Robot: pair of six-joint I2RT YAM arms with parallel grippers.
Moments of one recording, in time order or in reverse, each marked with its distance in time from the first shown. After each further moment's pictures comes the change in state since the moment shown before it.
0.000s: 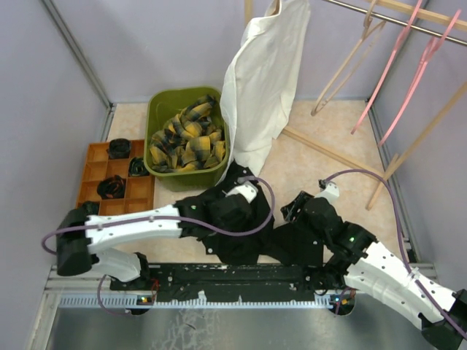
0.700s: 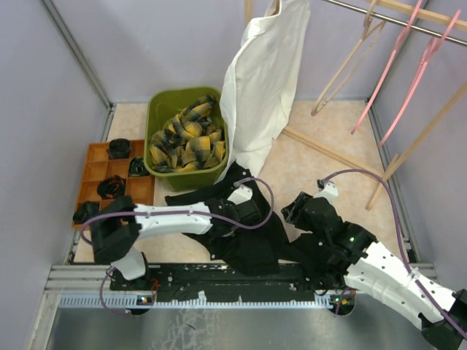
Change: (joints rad) left arm 0.049 0.369 -0.047 0.077 0.012 -0.354; right arm 0.000 0.000 0.000 0.011 -0.016 -0.035
